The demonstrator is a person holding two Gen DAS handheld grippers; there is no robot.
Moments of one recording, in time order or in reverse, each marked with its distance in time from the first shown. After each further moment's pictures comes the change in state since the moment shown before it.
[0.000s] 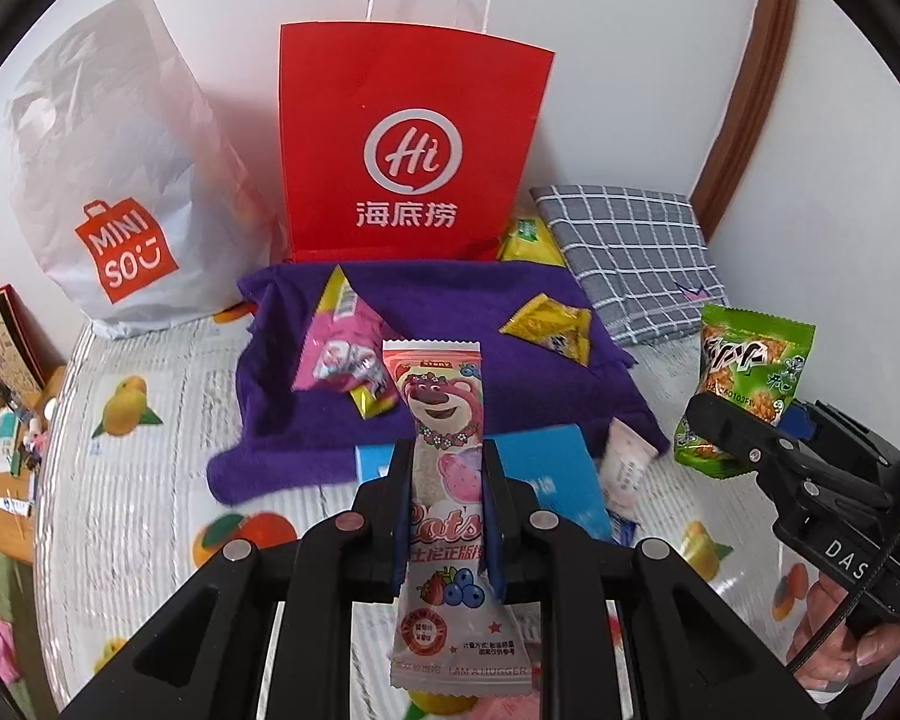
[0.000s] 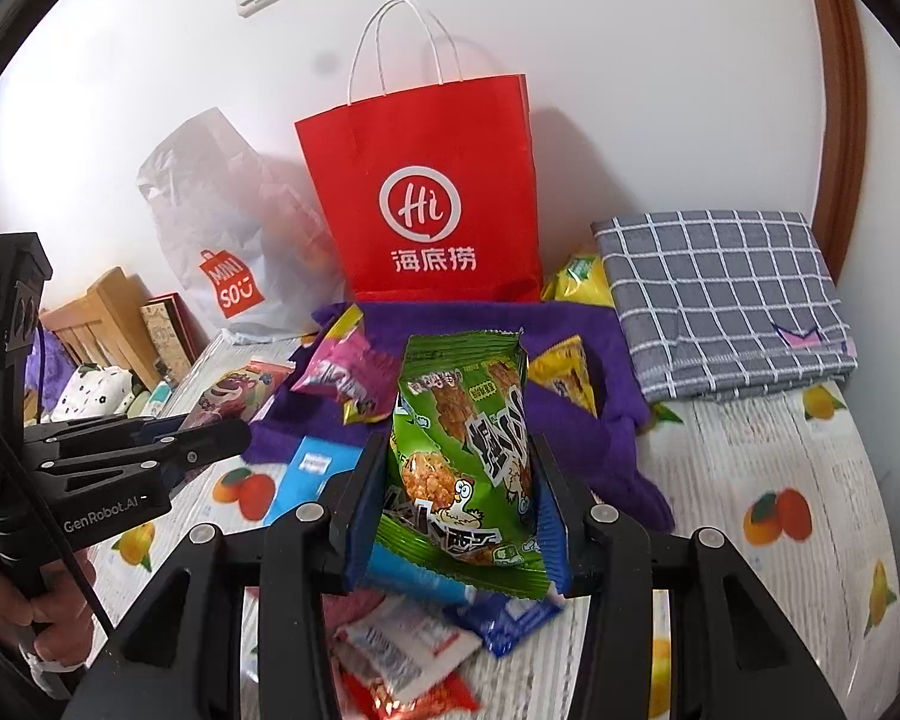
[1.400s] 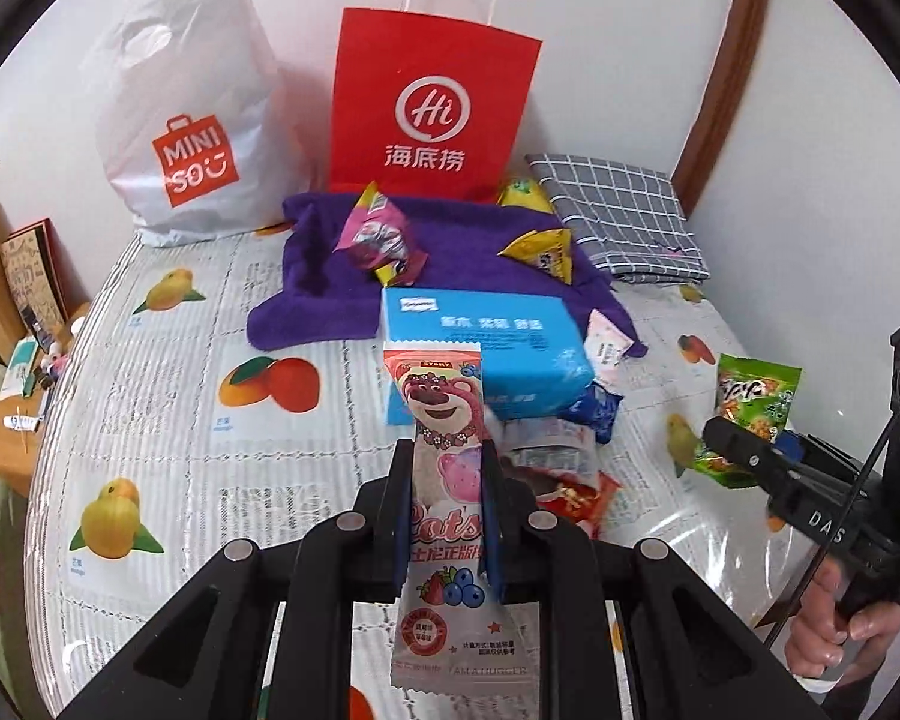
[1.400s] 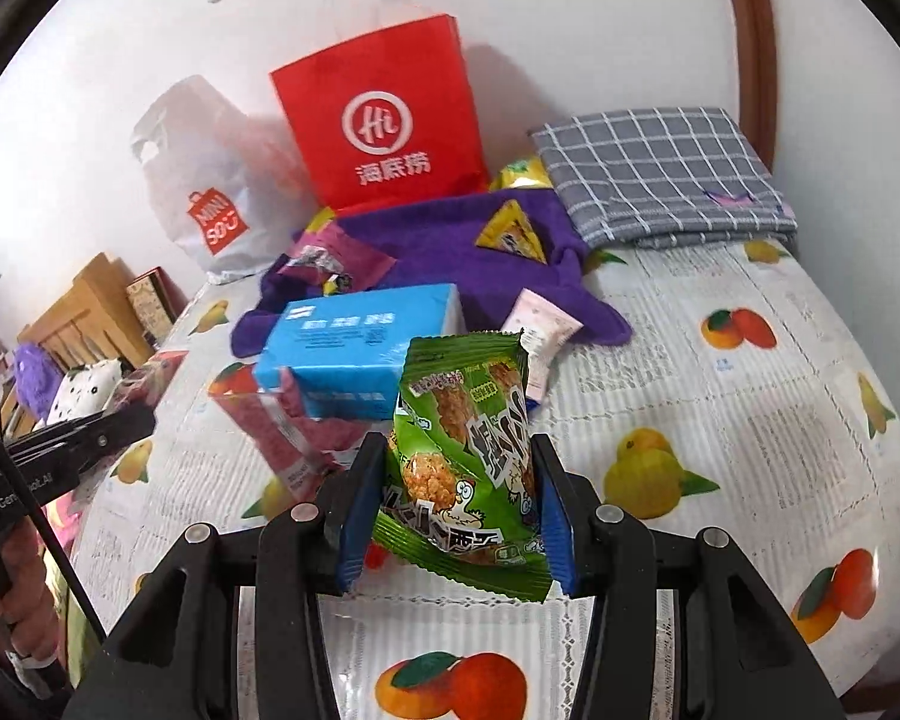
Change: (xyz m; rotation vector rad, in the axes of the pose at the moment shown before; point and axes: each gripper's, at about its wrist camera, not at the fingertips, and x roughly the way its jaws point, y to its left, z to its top) left arm -0.065 0.005 -0.114 -0.031 -0.029 -0.013; right arm -0.061 0.000 -0.115 0.103 0.057 -0.046
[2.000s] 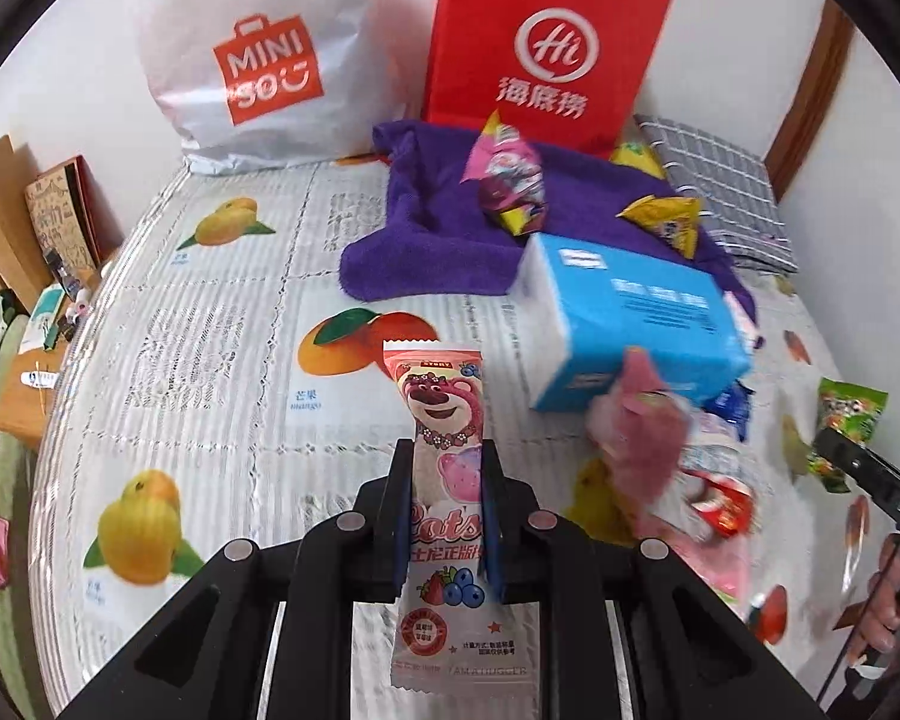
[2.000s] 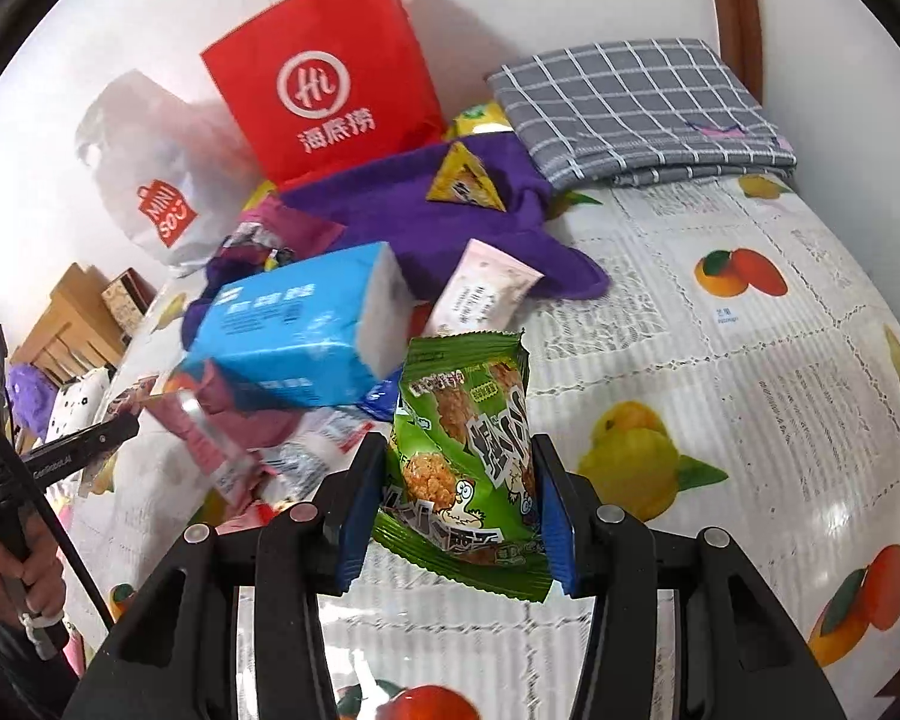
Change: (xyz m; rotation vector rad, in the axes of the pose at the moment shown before) left arm 0.058 0.072 -0.004 -0.073 0.101 0.101; right arm 0.045 -0.039 -0.007 0.101 0.077 -0.008
